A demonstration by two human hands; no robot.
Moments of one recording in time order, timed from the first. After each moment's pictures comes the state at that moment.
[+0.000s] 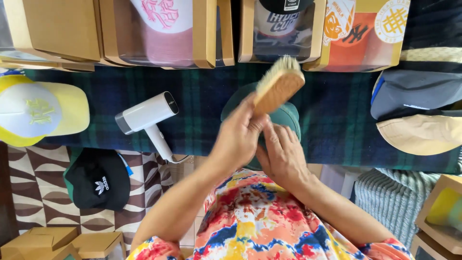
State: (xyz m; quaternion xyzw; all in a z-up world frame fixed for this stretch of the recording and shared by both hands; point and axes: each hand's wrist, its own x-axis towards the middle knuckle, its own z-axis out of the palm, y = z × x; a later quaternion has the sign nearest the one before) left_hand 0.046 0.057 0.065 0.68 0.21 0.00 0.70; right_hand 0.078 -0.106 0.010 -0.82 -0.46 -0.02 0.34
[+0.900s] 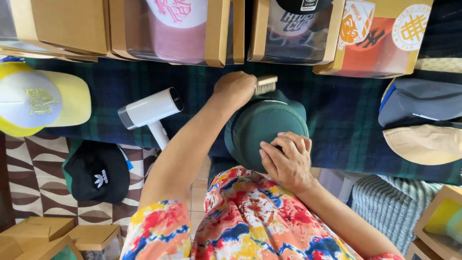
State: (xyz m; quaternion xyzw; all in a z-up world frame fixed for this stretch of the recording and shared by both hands) left_hand 0.117 0.138 -0.050 0.91 0.09 -0.26 0.31; right_hand 0.070 -0.105 -0.011 -0.80 -0.45 -0.17 0.35
